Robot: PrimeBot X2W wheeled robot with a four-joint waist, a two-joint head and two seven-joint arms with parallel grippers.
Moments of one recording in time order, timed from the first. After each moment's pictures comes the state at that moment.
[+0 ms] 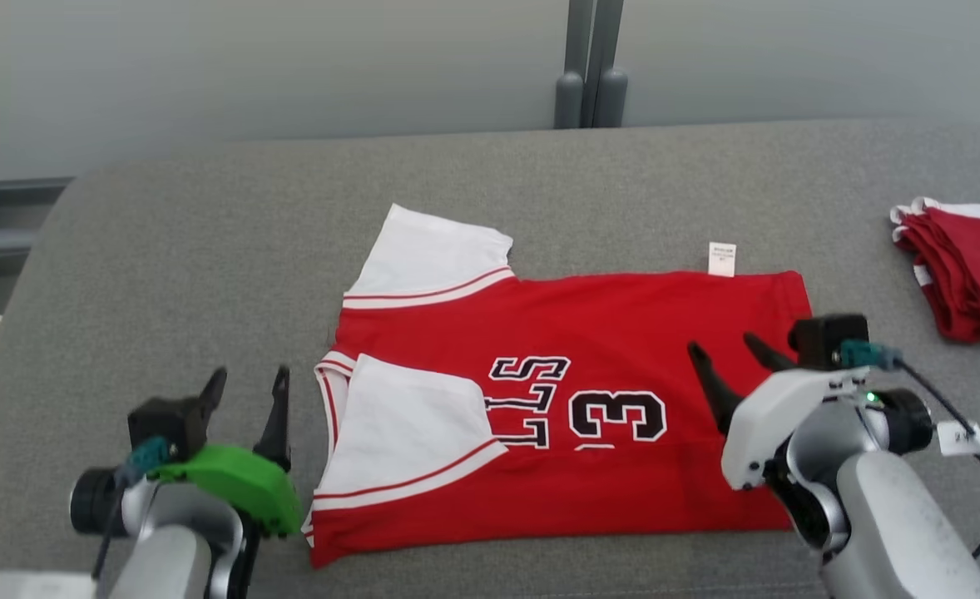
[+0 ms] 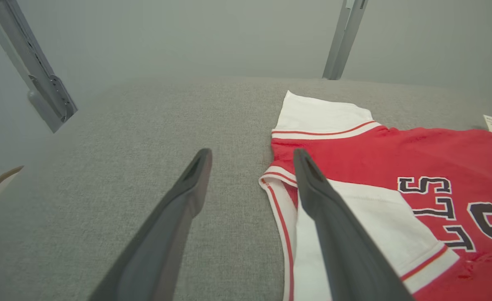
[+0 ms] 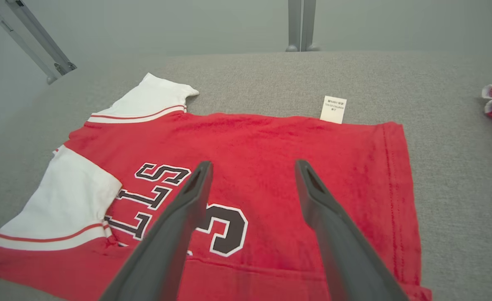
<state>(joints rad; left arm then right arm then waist) -0.20 0.21 -0.25 0.39 -0.39 0.01 -0.10 -0.23 -0.08 0.09 0.24 0.23 0.13 0.24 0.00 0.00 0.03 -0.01</state>
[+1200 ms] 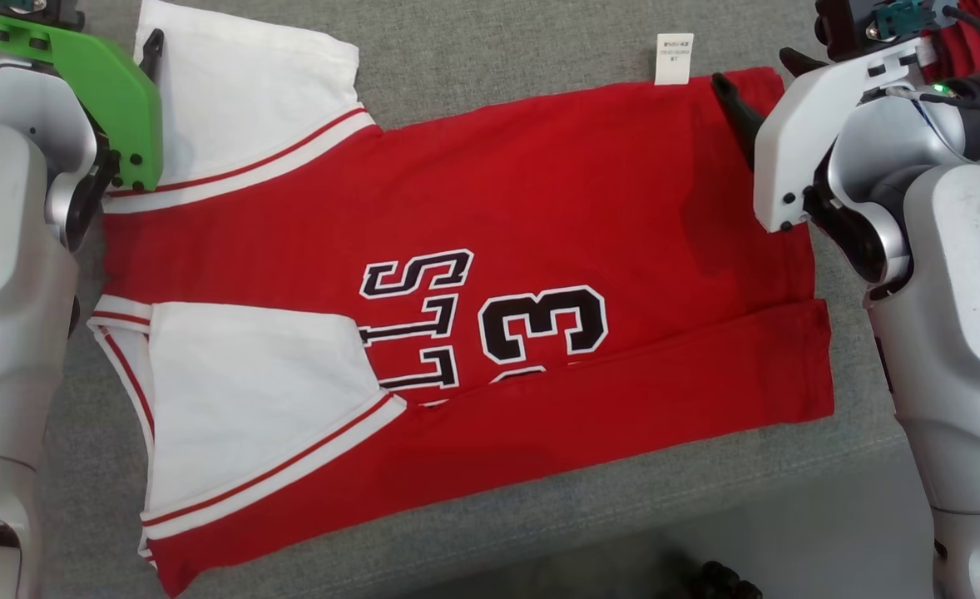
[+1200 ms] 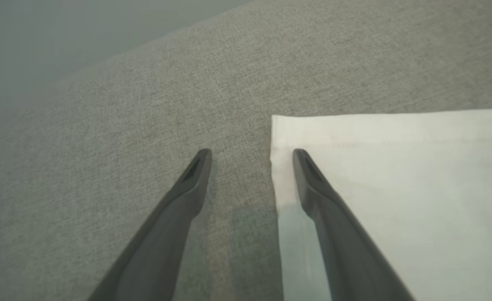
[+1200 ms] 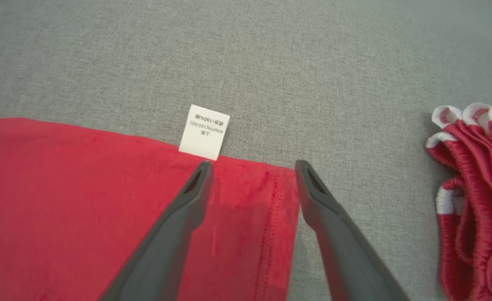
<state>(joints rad) -1.09 0.35 -0.42 0.82 -0.35 -0.12 0.29 -0.78 -0.20 0.16 0.21 0.20 0.13 0.64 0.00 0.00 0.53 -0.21</state>
